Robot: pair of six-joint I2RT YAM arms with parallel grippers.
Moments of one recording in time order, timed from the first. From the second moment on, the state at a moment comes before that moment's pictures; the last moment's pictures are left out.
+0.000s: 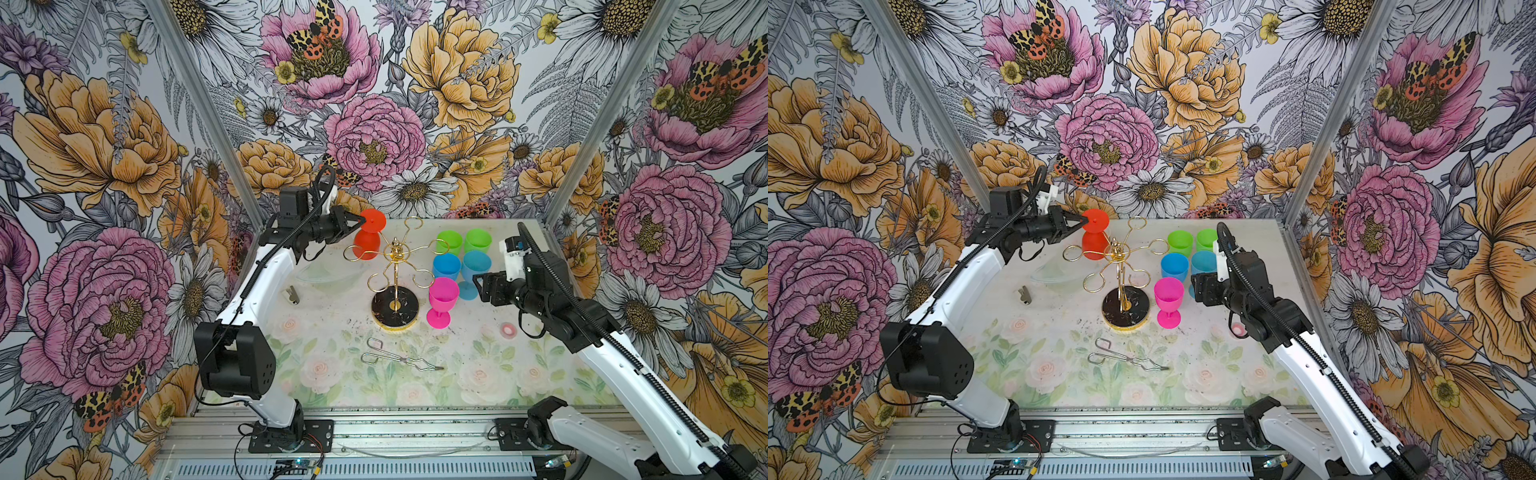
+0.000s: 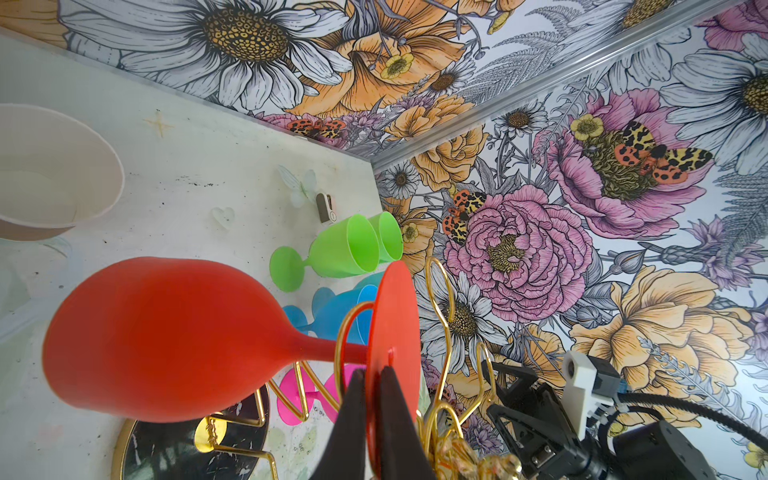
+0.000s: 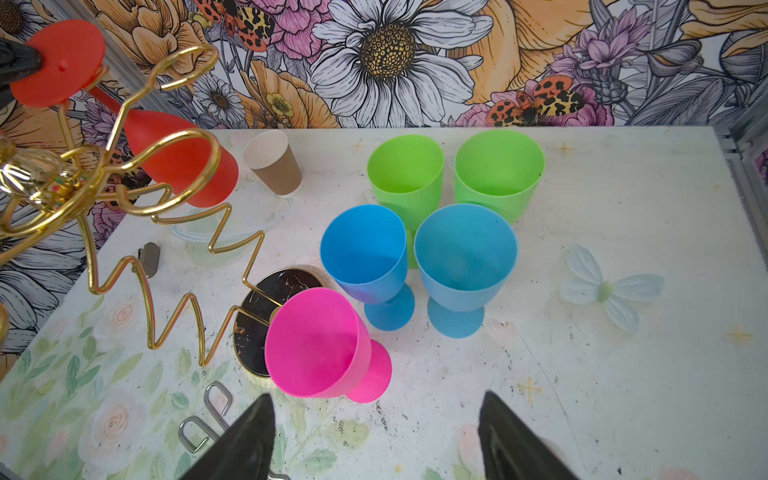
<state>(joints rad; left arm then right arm) -0.11 1.61 1.53 -0.37 0.83 -0.69 0.42 0.97 1.07 -0.70 0.01 0.26</state>
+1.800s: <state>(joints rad) -0.17 1.57 1.54 -0.40 0.89 -0.84 0.42 0.98 1.07 -0.66 0.01 0.26</state>
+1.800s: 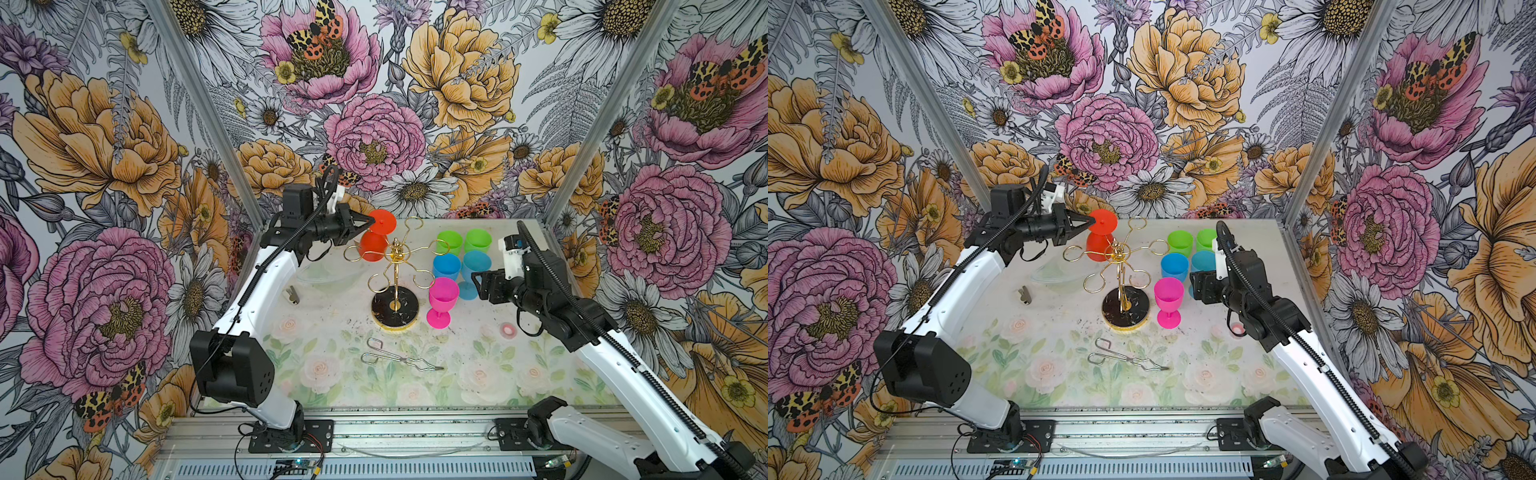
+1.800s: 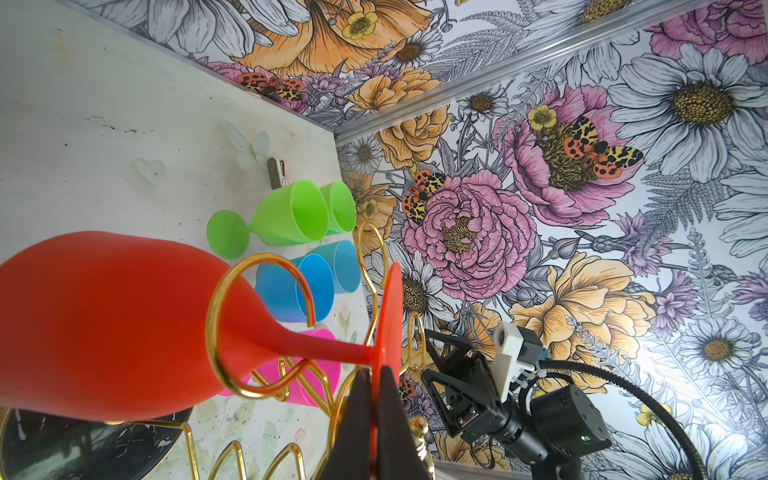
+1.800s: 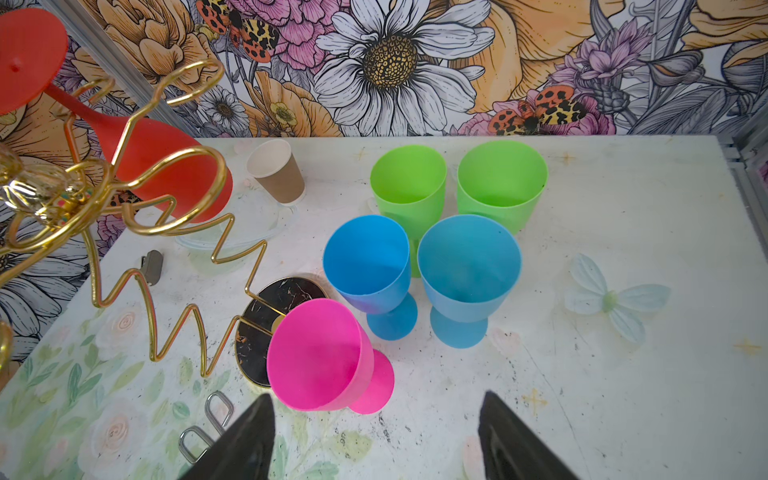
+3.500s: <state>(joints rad) -0.03 1.76 1.93 -0.41 0.77 -0.82 0.42 0.96 1.06 -0.65 -0.01 0.27</state>
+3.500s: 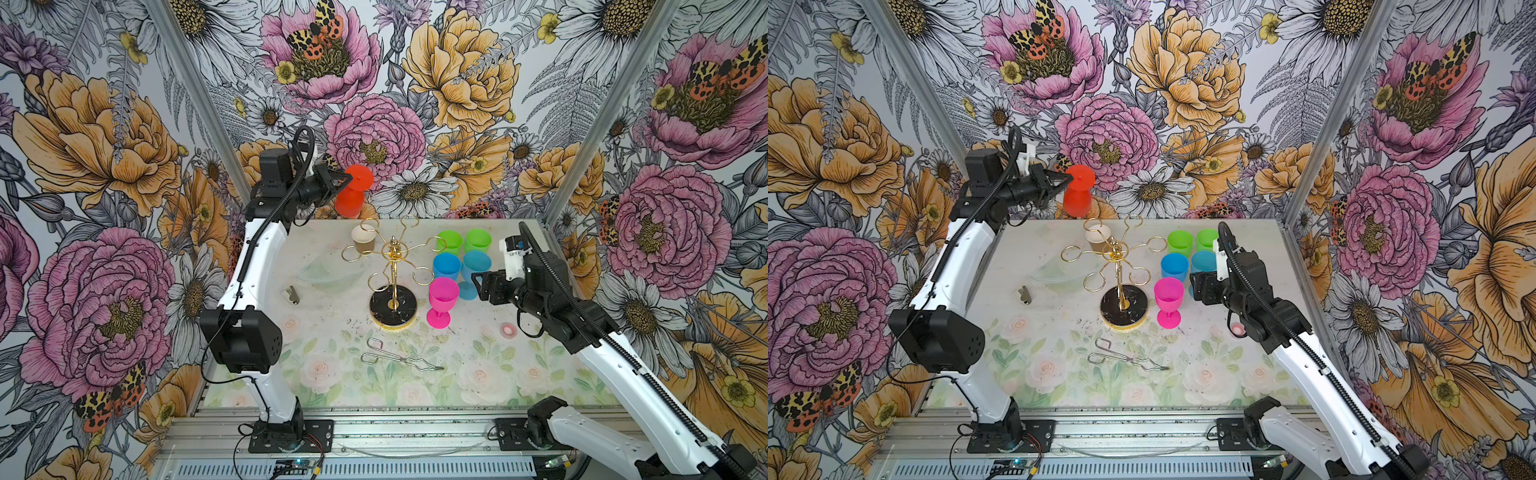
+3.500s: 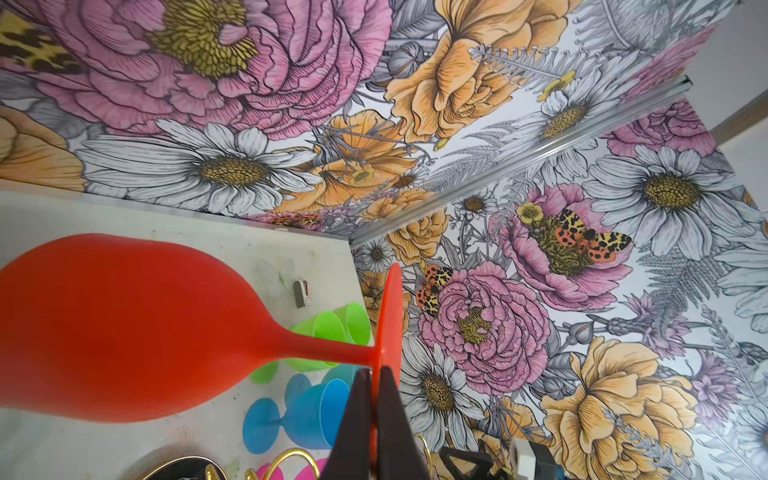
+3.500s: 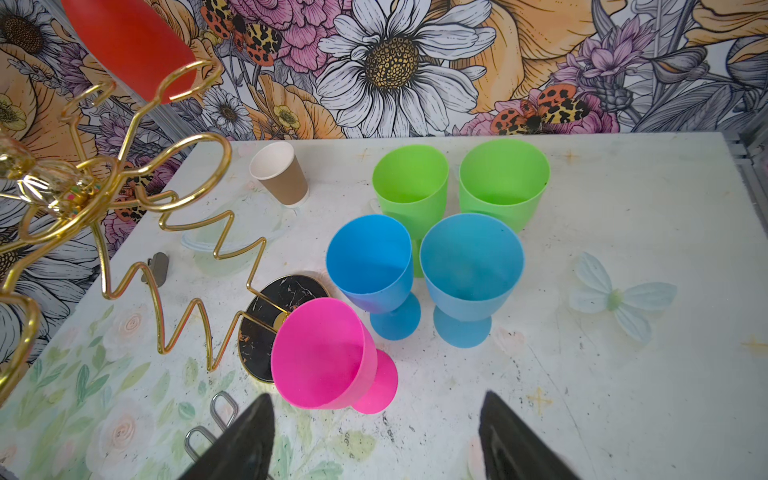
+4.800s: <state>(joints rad) -0.21 0.78 1.19 -0.94 0.51 -0.48 0.42 1.09 1.12 -0.66 -0.09 0.34</state>
